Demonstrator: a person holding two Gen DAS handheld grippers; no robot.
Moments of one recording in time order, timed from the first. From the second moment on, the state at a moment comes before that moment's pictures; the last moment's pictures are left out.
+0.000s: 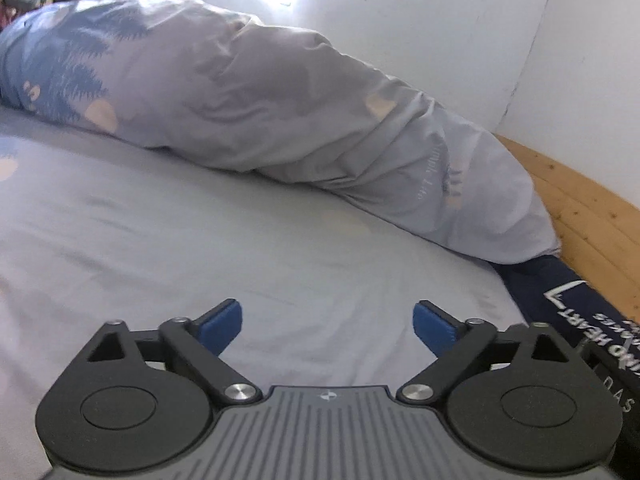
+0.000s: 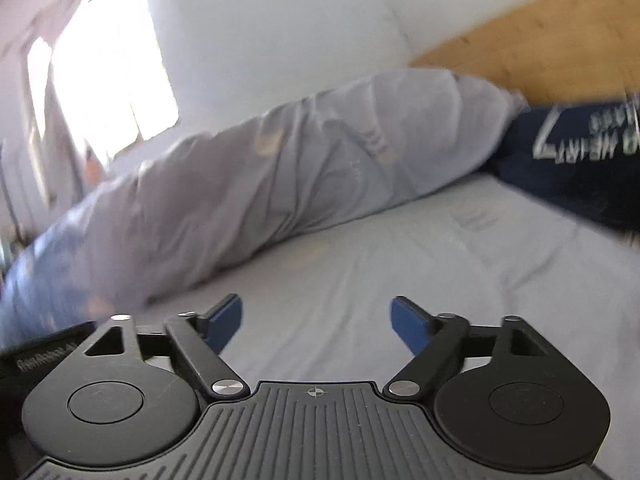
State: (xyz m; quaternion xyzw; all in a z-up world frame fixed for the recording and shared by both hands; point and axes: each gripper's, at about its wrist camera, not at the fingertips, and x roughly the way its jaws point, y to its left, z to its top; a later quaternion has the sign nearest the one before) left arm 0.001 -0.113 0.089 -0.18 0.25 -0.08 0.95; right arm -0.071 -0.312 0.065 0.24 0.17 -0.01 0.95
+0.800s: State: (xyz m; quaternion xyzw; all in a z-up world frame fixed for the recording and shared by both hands) left arm -0.048 -0.038 0.046 -0.08 0.34 -0.13 0.93; right arm -0.086 -0.358 0.029 0.21 0.20 -0.17 0.94
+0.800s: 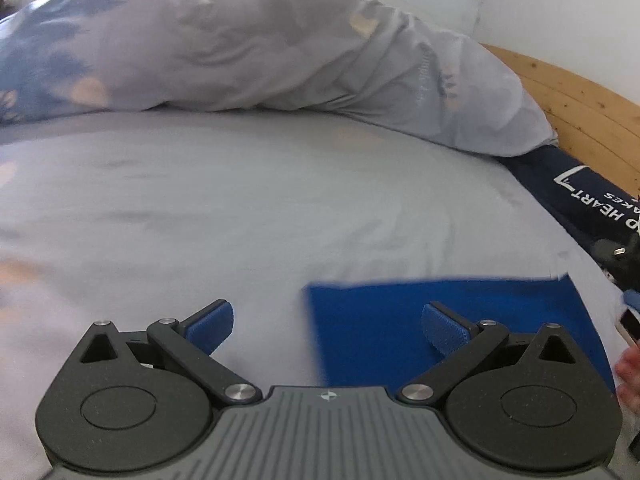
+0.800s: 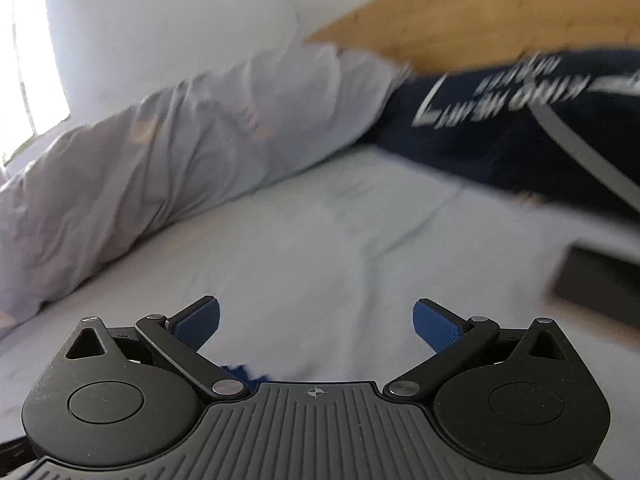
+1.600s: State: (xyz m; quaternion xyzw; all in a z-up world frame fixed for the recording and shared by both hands) left arm -0.073 -0.002 -0.011 -0.45 0.41 -0.25 0.75; right arm -0.257 -0.272 0.052 0.17 0.21 0.03 0.96
